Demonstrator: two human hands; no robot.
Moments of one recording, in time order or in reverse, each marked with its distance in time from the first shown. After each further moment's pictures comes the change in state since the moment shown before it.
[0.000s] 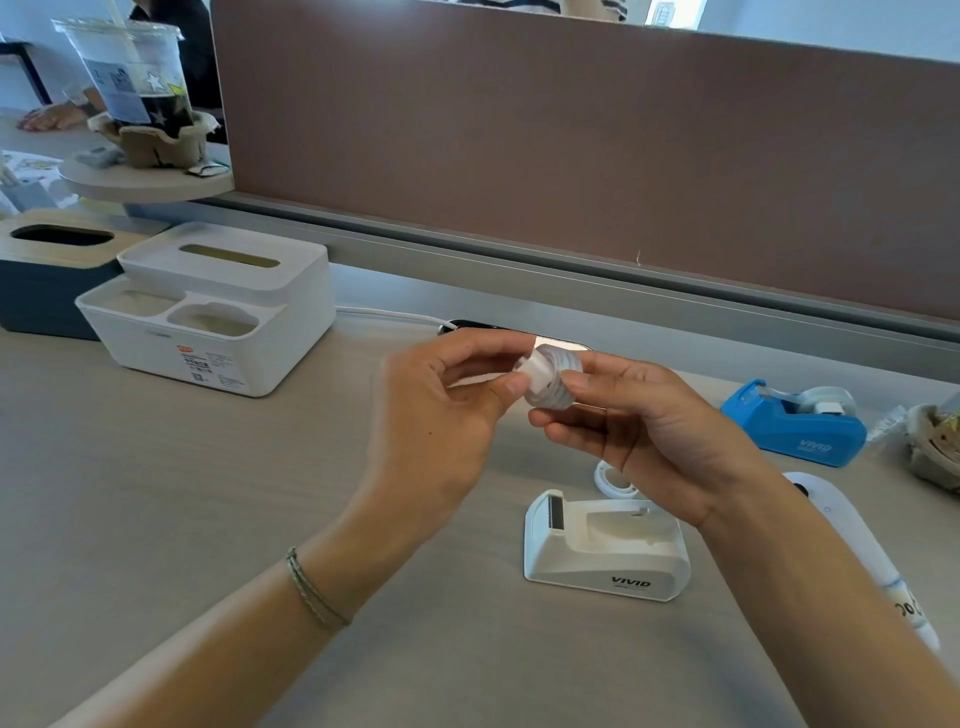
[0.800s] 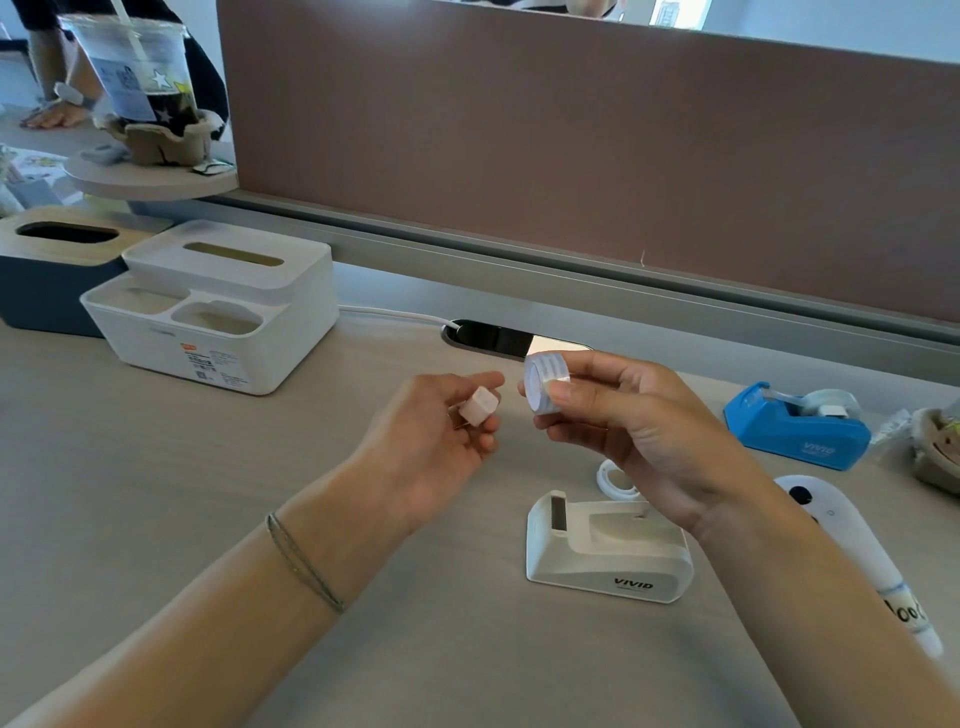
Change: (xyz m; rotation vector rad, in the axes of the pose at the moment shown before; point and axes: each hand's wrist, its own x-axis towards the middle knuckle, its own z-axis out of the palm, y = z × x) left_hand 0.017 -0.023 -0.004 -0.648 -0.025 -0.887; right_hand 0.002 0.005 0.005 -0.146 0.078 -0.082
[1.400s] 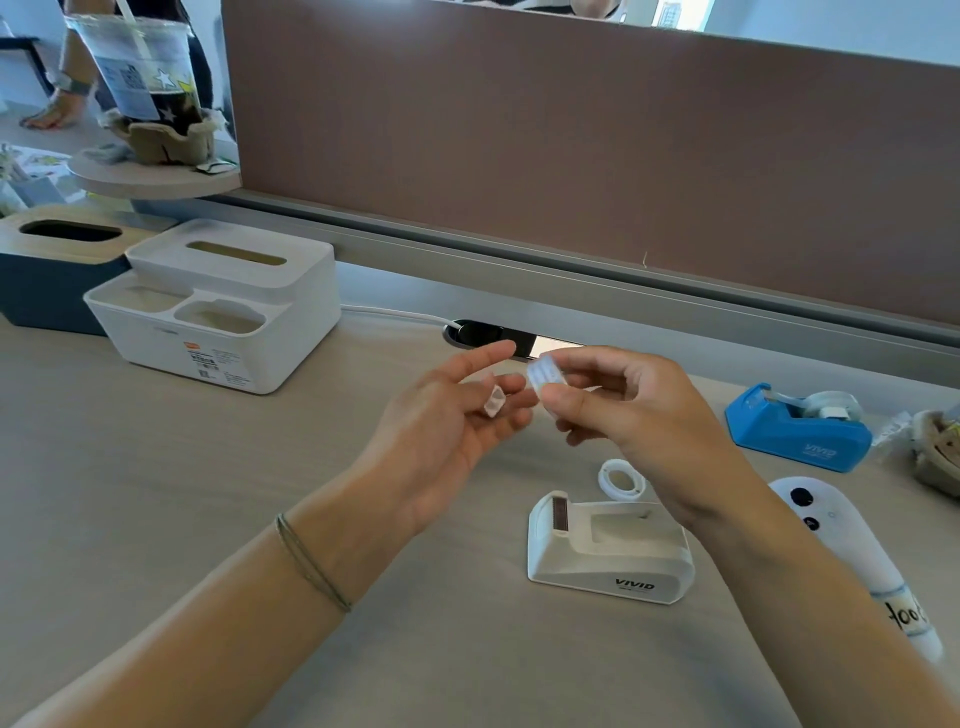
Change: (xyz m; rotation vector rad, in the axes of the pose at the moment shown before) left_hand -0.002 -0.002 0.001 0.056 -0.164 0.174; right_hand 0.000 0.003 0.000 -0.370 0.075 -0.193
